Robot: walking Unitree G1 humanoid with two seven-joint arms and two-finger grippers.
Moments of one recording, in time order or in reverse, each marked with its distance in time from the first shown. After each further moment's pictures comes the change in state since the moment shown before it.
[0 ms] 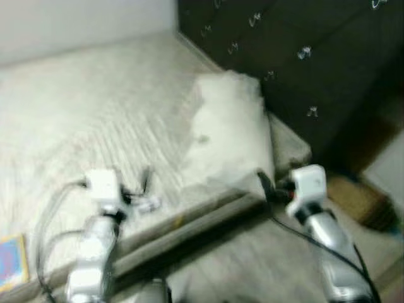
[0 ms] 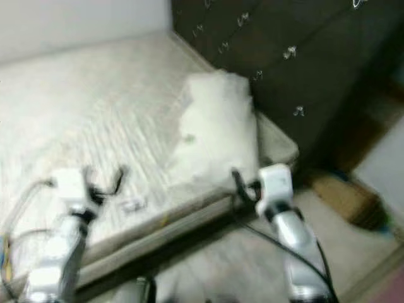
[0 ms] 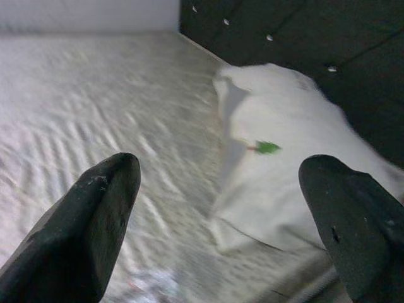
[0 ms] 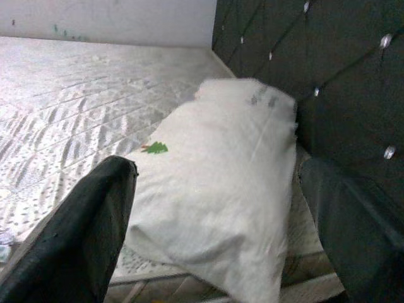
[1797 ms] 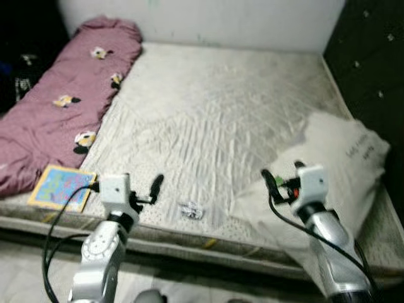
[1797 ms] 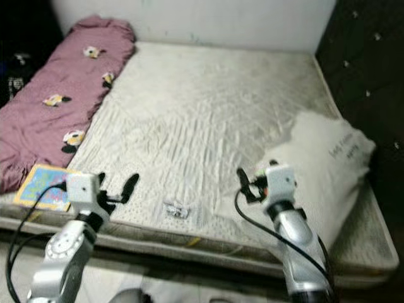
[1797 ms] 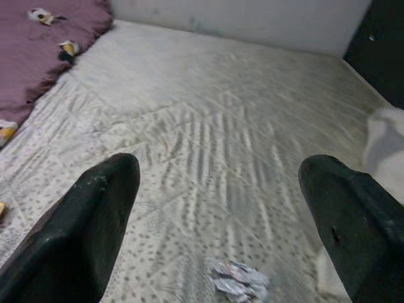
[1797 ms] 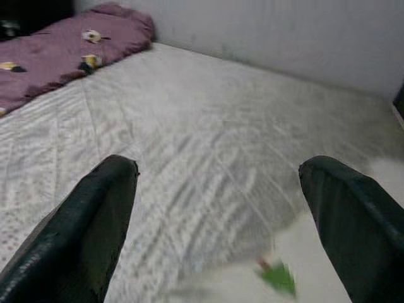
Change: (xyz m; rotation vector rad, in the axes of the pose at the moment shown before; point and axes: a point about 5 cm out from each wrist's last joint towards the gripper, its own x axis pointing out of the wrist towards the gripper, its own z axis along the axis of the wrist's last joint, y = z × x) left arm -0.004 0.001 -0.002 0.000 0.037 -0.022; right arm 0.009 -0.002 0.000 -0.021 0.001 -0.013
